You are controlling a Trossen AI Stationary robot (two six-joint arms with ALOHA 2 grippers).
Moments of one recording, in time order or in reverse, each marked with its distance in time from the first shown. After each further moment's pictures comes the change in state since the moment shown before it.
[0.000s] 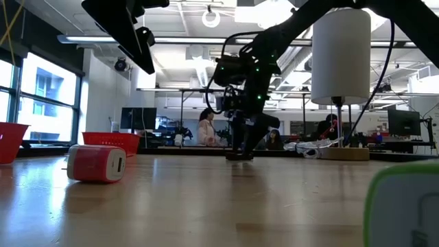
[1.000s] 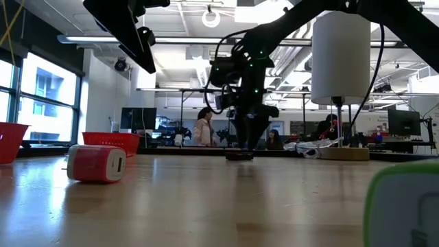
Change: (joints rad) left arm 0.000 0.000 0.000 0.011 0.000 -0.011; right arm -0.011 0.066 0.180 -0.258 -0.006 0.057
